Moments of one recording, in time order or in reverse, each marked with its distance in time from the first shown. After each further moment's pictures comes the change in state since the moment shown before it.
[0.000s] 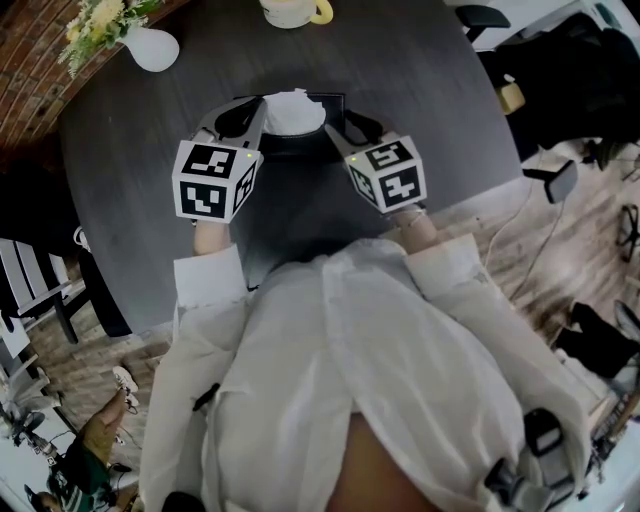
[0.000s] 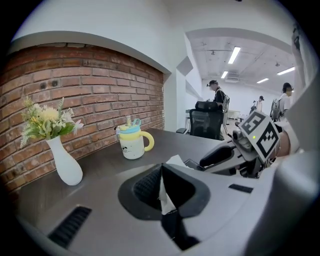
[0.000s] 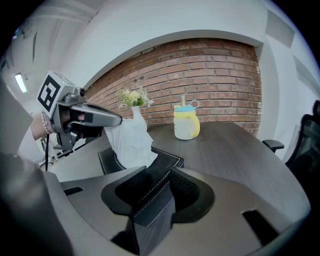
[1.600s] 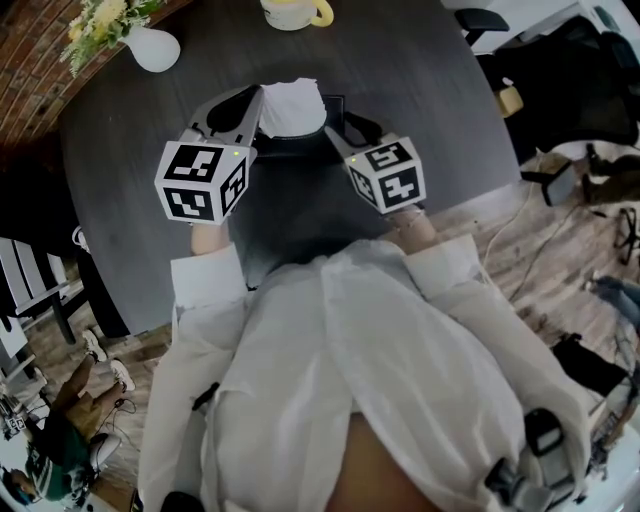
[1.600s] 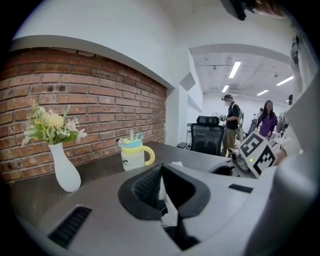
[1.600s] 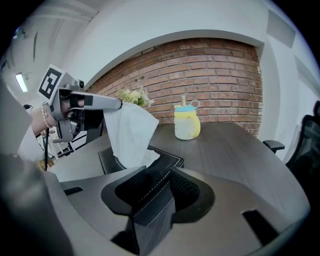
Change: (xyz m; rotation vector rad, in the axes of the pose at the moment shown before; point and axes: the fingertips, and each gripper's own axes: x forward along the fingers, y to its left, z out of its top) left arm -0.014 0.004 0.035 -0.052 -0.146 -0.003; right arm 0.000 -0.001 -0.002 -0.004 -0.003 0.007
